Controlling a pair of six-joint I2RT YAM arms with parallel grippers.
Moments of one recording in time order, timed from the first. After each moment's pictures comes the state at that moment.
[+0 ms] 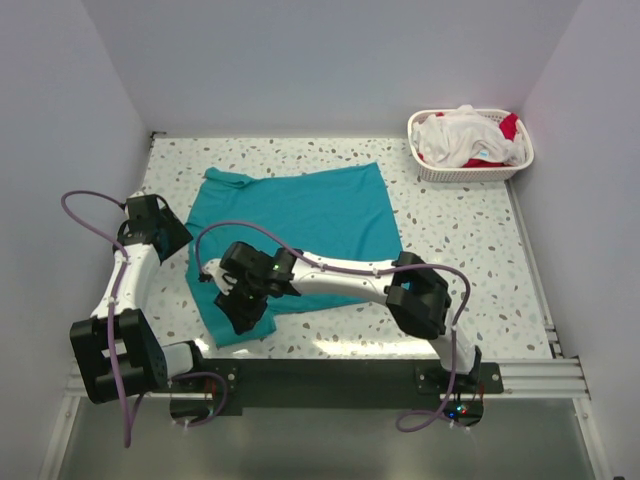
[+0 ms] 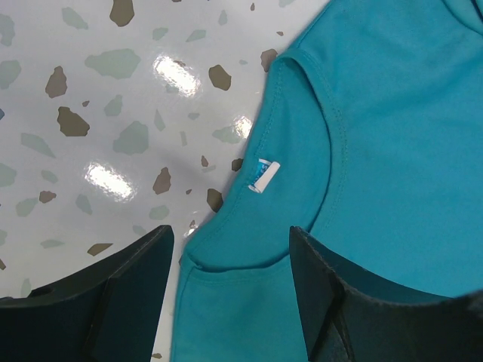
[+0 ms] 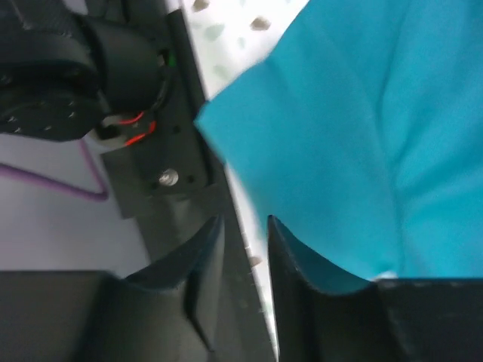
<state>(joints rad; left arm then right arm) 0.25 1.25 0.80 -0.45 -0.11 -0.46 1.23 2.11 1.74 -0.57 -0.34 0.19</state>
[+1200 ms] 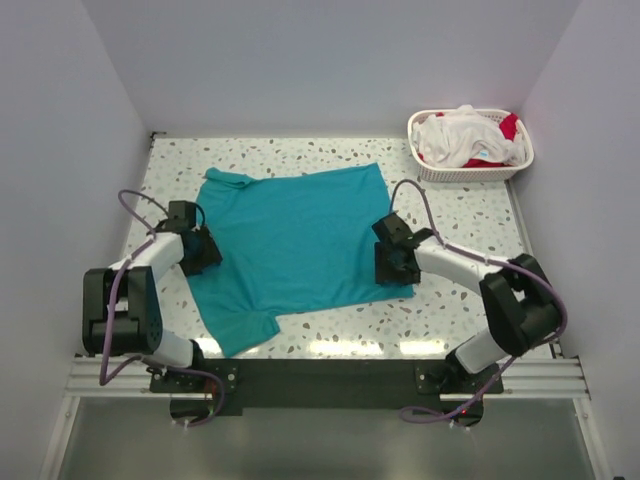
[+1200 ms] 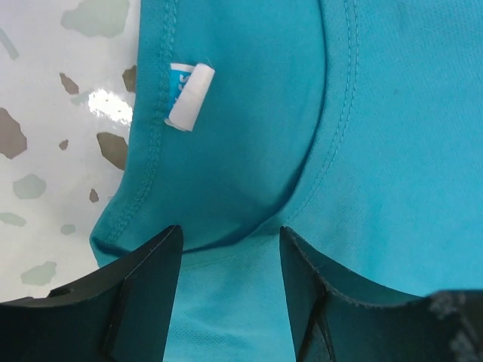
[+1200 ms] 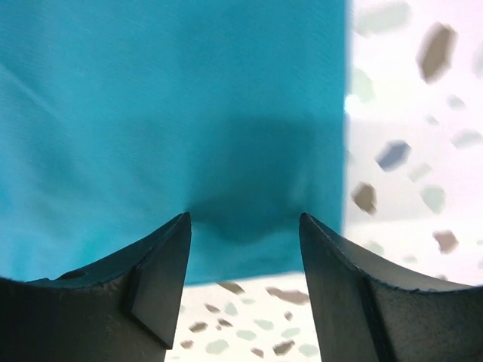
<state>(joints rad) 0.06 1.49 0.77 -0.45 -0.05 -0.44 0.56 1.57 0.87 -0.58 0.23 0.54</state>
